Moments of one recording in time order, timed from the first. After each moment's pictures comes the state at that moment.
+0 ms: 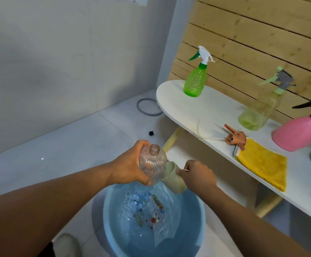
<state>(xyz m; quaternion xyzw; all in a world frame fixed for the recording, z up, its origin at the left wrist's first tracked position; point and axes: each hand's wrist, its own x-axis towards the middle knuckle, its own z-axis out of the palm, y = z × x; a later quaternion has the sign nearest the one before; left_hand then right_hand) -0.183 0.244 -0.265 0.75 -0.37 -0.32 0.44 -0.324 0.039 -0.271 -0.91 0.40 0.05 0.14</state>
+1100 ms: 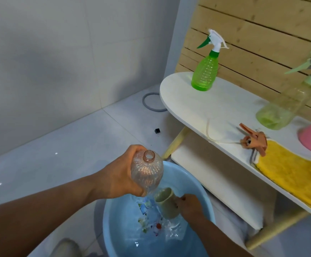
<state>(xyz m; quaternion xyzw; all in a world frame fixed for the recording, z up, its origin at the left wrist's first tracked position) -0.175 0.256 -0.272 0.76 -0.36 -0.31 0.44 -0.331 0.035 -0.425 -0.81 0.47 0.09 0.35</state>
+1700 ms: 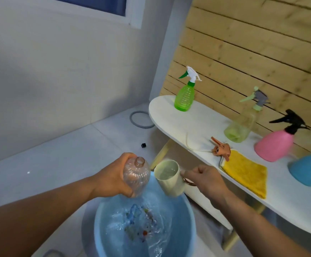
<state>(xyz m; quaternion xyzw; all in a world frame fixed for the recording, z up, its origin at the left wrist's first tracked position) -0.178 0.271 -0.268 0.78 -0.38 -0.28 0.42 -0.363 0.030 -0.212 -0.80 0.39 -0.10 0.45</state>
